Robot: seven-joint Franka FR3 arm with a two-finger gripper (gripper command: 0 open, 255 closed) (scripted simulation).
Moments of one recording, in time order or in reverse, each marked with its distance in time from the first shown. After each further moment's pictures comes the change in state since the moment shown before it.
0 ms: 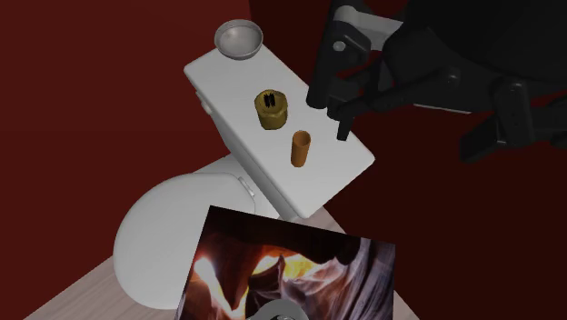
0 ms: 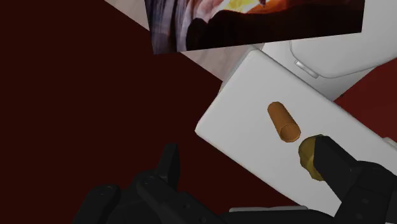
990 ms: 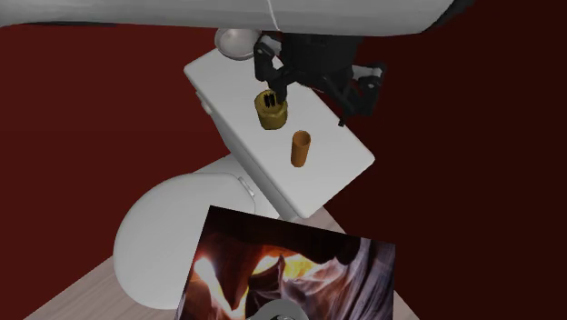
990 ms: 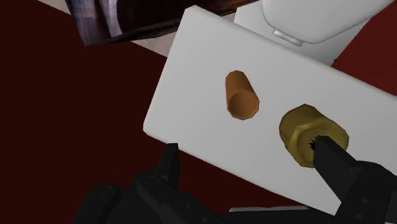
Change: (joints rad) arm -0.001 0.259 0.142 -0.137 0.114 0.383 0.303
